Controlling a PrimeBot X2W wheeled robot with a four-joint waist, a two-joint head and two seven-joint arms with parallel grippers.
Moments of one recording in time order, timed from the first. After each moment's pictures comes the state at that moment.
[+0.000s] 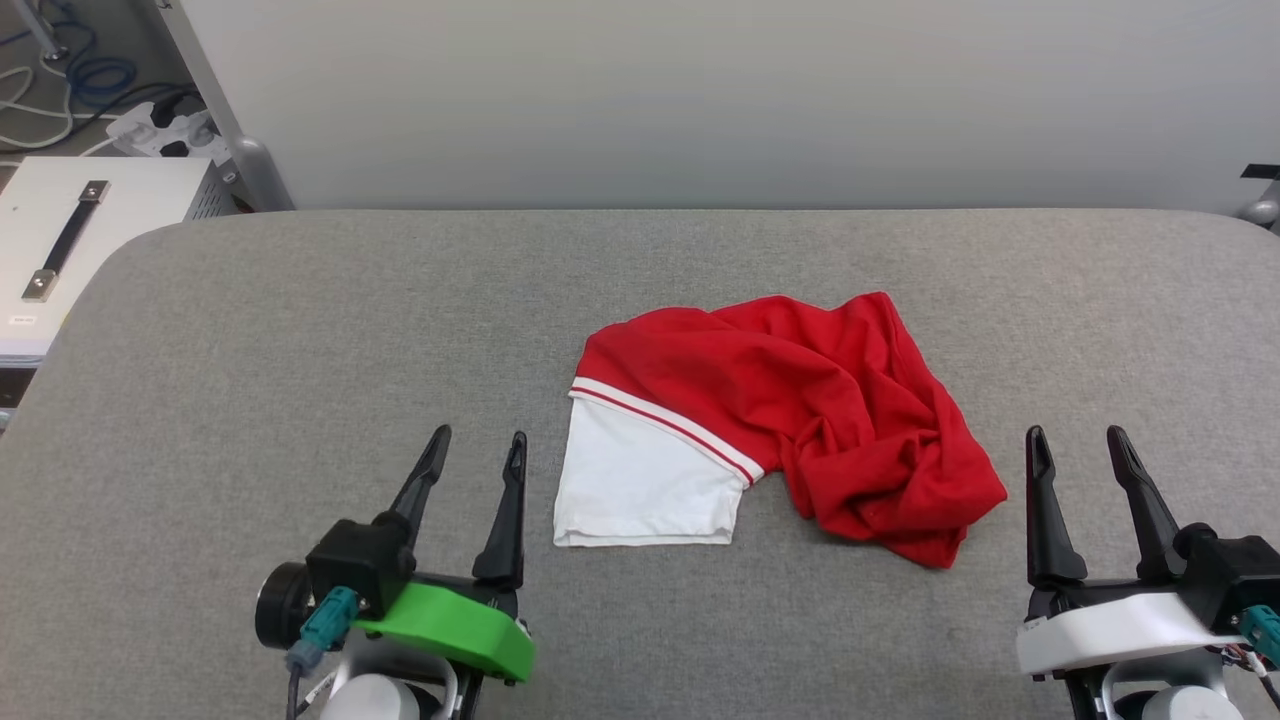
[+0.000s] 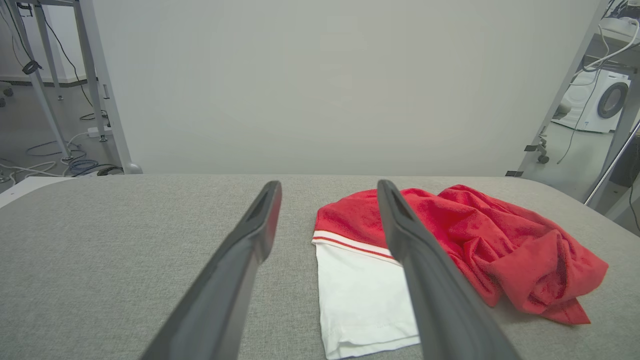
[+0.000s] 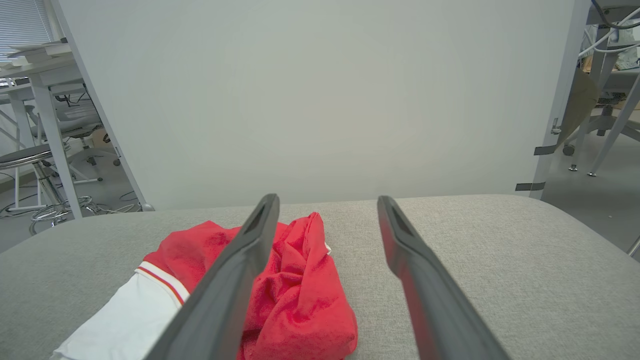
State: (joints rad) left arm -0.06 0.13 -0.24 0.10 -0.28 -0.03 -0.26; right arm 0.02 -0.05 -0.06 0.01 0.15 0.13 -0.26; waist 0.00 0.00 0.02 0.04
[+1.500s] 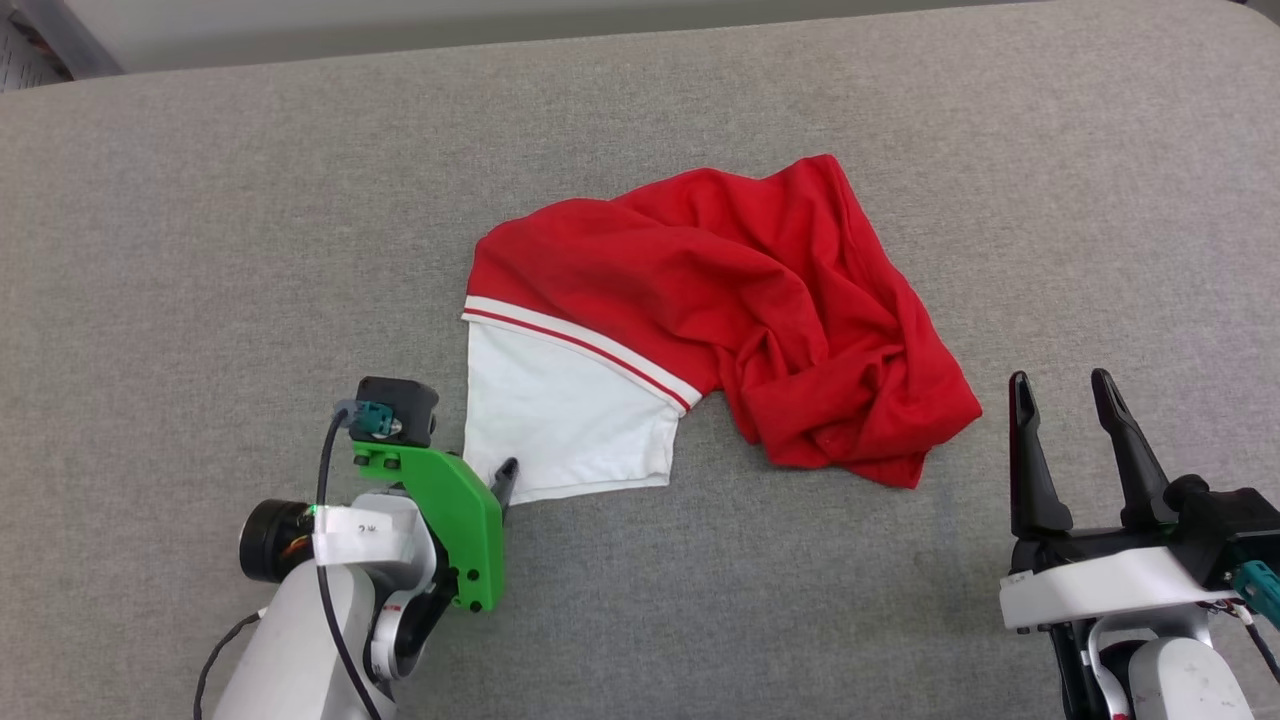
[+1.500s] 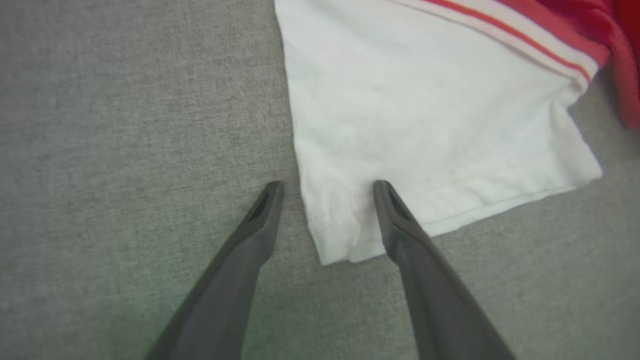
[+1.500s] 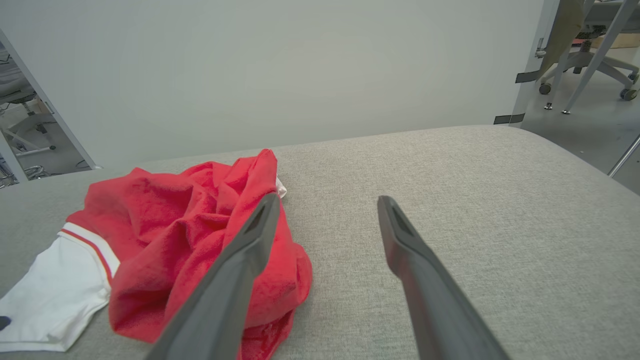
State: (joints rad) left arm -0.25 0.18 -0.22 0.19 -0.34 -0.01 0.55; right arm -0.05 -0.05 -0.02 0.00 0.17 0.13 -0.26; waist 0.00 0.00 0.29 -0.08
